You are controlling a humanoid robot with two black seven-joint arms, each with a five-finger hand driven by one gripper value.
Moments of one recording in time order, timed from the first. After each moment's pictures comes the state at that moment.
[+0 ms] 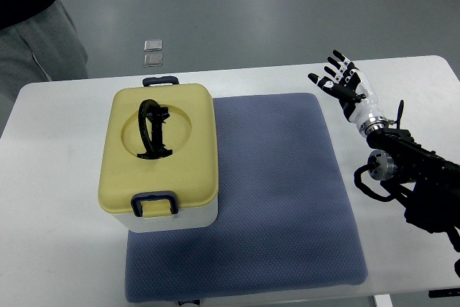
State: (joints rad) left arm -0.01 0.00 -0.03 -0.15 0.01 -0.01 0.06; right arm 0.69 -0.18 0.58 0.64 -0.16 -0.03 0.53
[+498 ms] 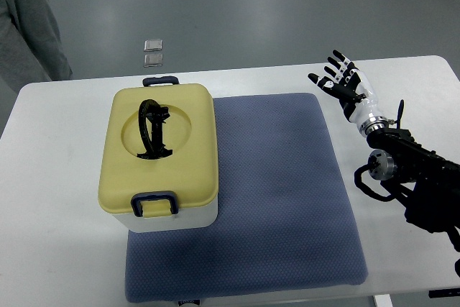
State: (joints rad) left arm -0.01 0.00 -0.02 -0.15 0.01 -0.01 0.06; right arm 0.69 -0.18 0.58 0.64 -0.16 -0.03 0.53
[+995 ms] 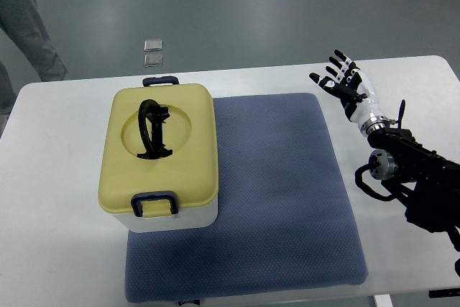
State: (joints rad) left arm -0.01 0.00 -0.02 -0.15 0.01 -0.01 0.06; right arm 0.69 -0.18 0.58 0.63 -0.16 -0.03 0.53
